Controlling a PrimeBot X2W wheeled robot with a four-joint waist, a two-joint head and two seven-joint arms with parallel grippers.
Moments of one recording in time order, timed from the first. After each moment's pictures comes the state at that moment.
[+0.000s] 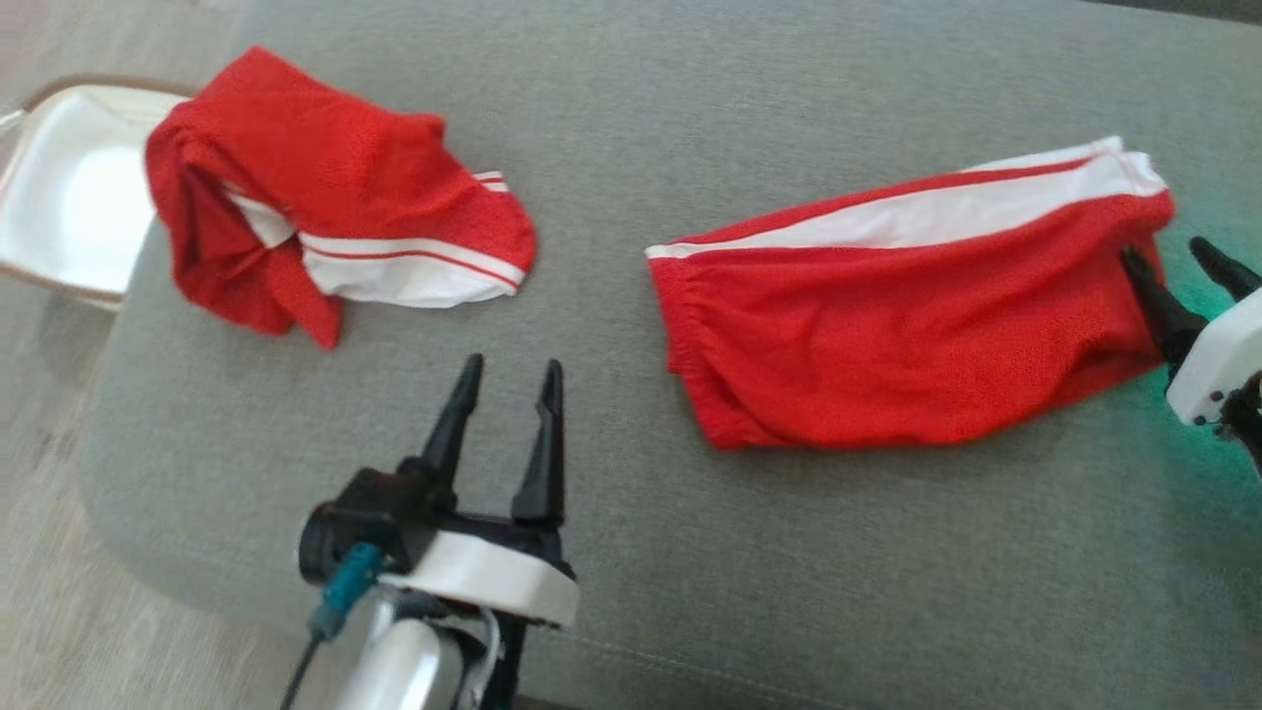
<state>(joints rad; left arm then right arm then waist) -0.09 0.05 -0.44 0.05 -0.30 0.15 -0.25 -0.60 -0.66 0.61 0.69 0.87 0.13 0.05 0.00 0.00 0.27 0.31</state>
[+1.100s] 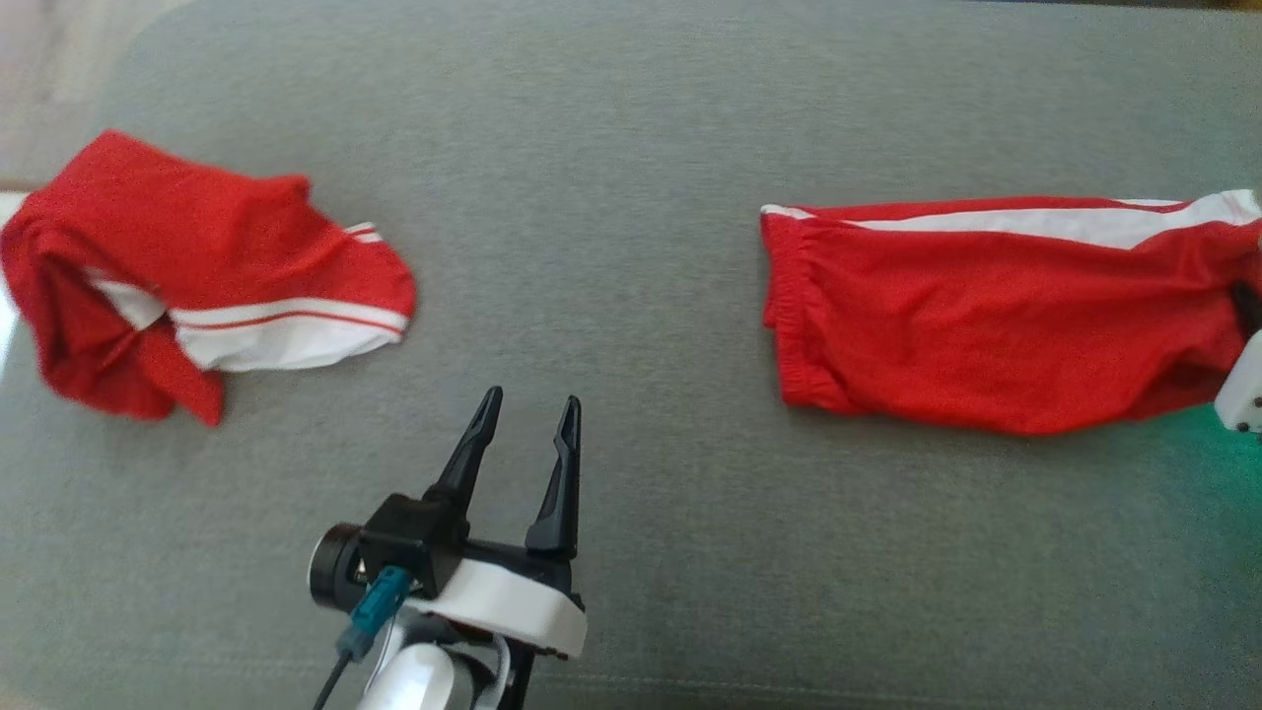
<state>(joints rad) -0.05 0.05 -0.48 0.07 -0.25 0.16 -0.25 -0.69 -0.57 0.51 1.05 0.76 0.13 0.04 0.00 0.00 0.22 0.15</state>
